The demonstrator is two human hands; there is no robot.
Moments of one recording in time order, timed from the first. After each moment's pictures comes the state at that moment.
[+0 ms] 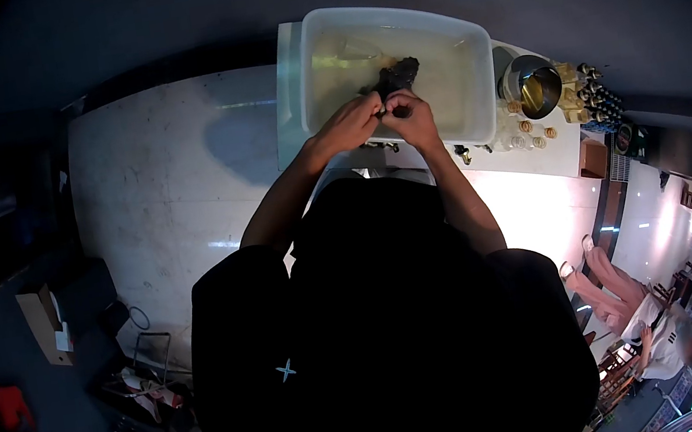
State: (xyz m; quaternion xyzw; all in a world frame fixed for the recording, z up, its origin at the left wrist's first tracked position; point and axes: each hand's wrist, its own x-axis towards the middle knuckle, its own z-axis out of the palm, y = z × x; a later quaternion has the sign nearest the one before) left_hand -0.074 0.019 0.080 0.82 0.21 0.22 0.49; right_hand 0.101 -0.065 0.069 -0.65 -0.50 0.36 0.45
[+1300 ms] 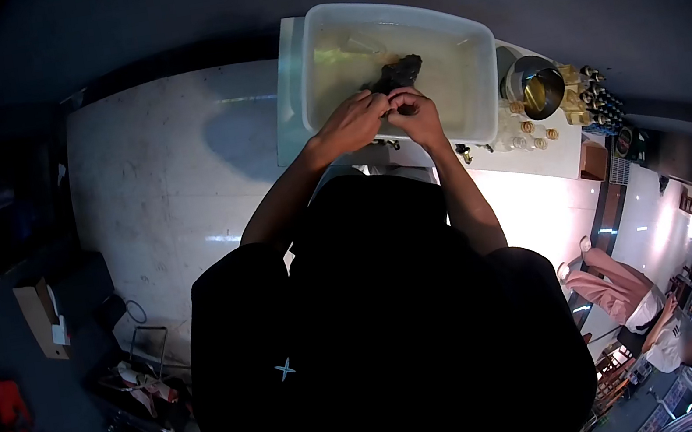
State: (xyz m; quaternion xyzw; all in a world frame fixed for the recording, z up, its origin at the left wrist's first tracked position) left_hand -0.074 0.014 0.080 0.89 0.19 0.24 0.33; right_hand 0.106 -0.067 0.070 -0.62 -0.46 0.43 0.47
